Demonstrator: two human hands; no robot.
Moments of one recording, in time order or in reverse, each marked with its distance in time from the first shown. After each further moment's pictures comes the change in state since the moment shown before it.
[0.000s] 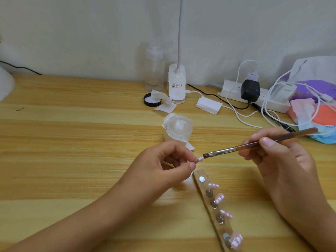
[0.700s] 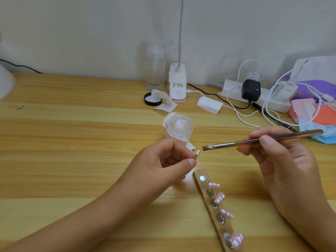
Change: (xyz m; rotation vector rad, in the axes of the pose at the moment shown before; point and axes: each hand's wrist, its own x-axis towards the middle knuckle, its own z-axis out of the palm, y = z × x) left_hand 0.000 0.000 -0.001 -0.030 0.025 -0.018; right_hand 0.000 0.003 -0.002 -0.035 0.032 -0.042
